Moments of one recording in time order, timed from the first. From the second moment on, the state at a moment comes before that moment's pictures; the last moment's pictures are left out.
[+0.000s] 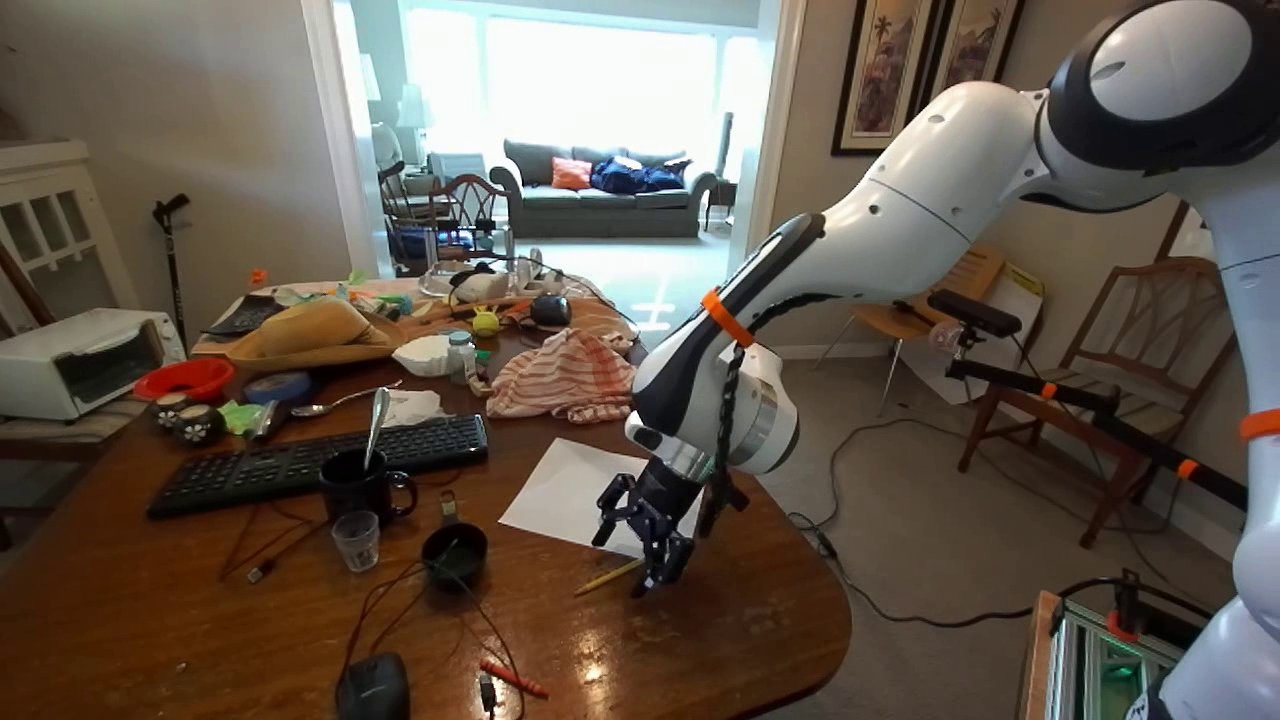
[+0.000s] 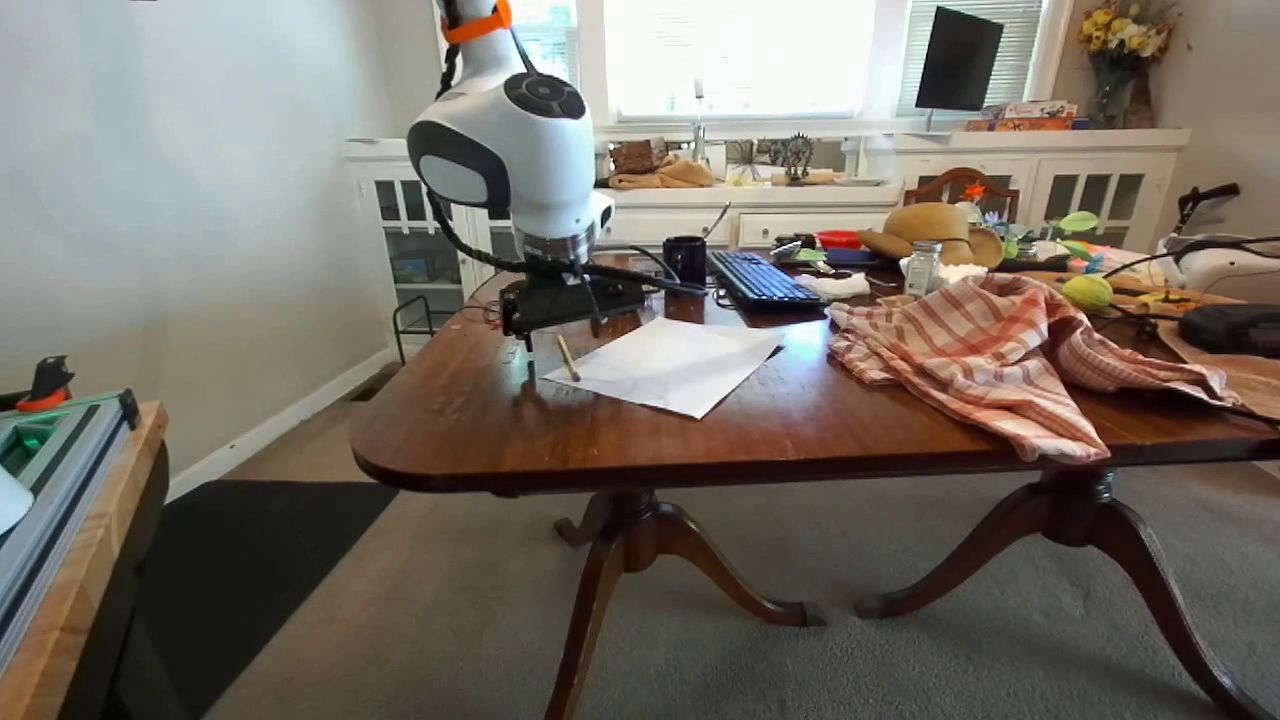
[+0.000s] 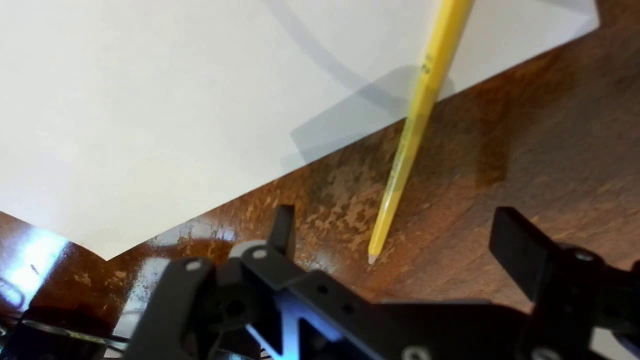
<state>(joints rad) -0.52 0.58 0.64 -2.28 0.84 2.91 -2.19</state>
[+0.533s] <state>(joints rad) -0.58 0.61 0.69 -2.28 0.86 2.92 -2.21</state>
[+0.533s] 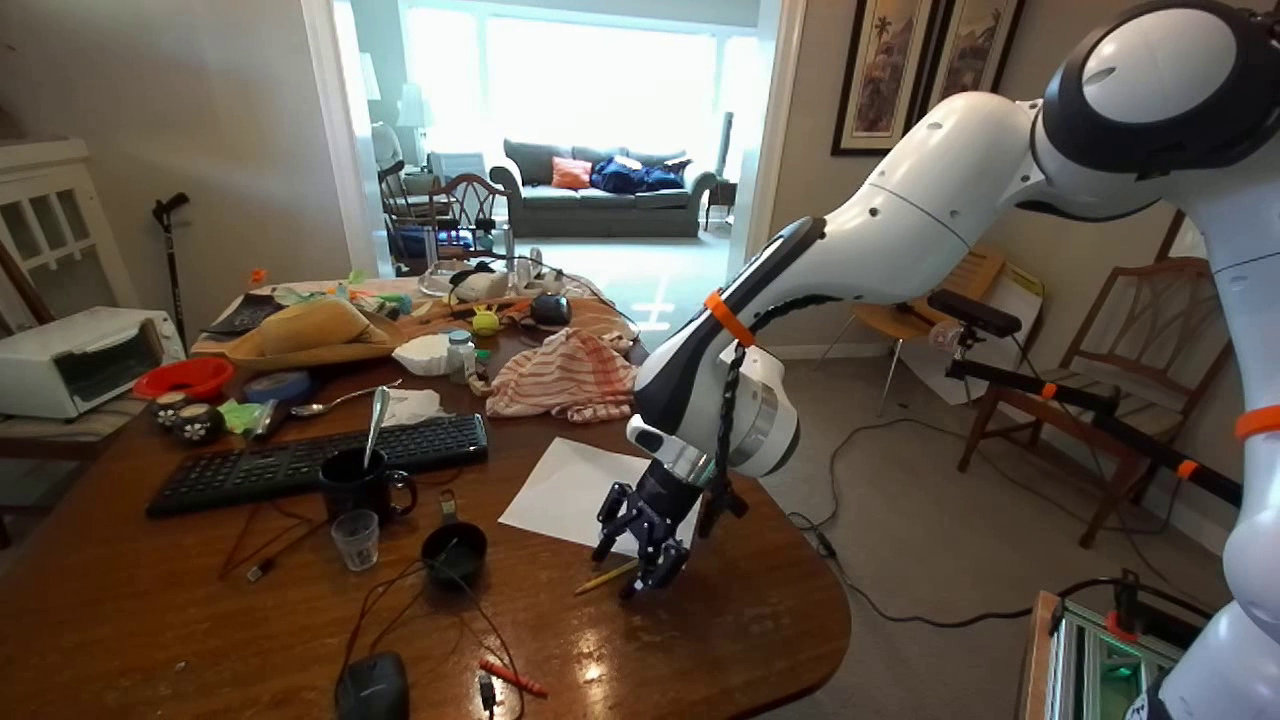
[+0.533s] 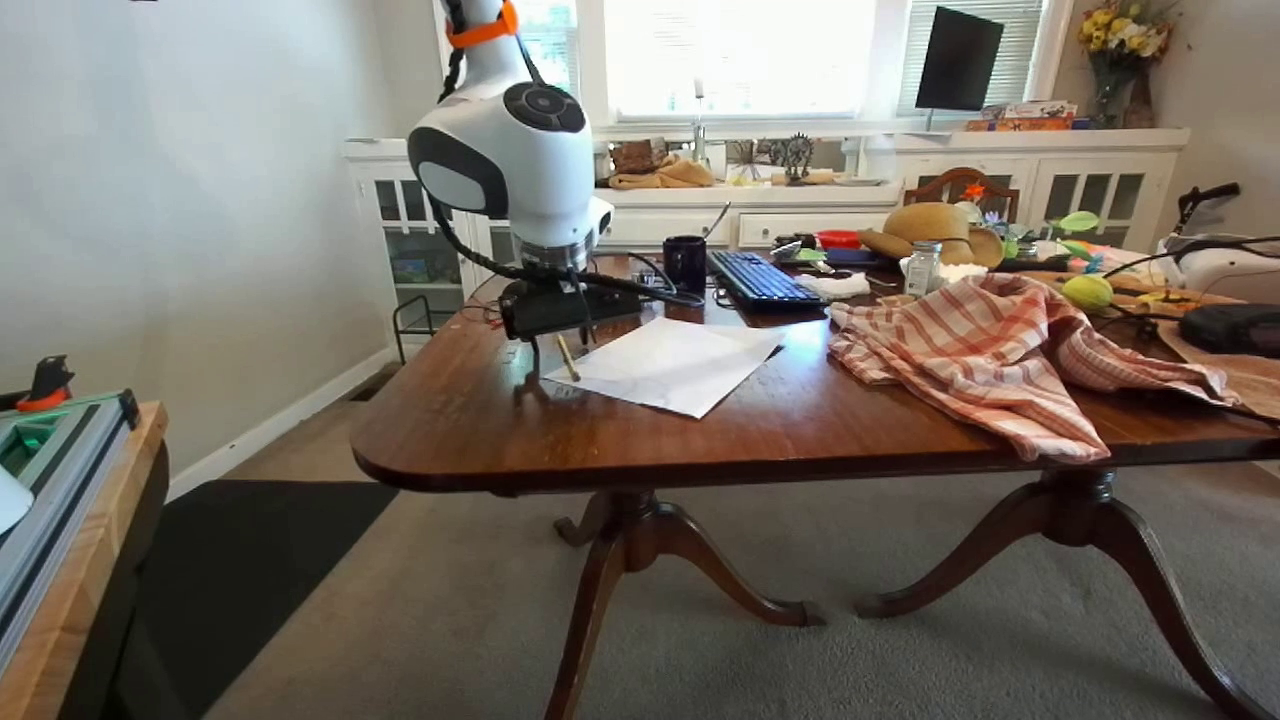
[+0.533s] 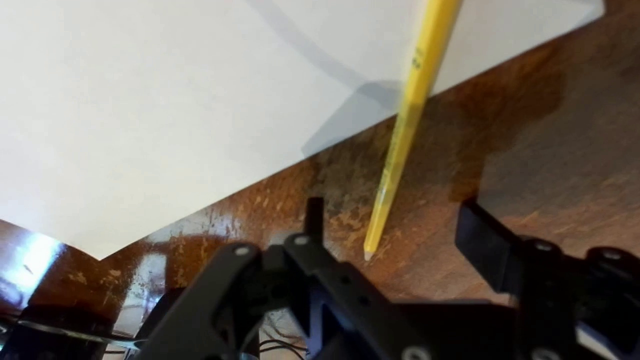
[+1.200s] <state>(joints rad) -0.62 0.62 0.72 -2.28 0.87 2.91 -2.20</state>
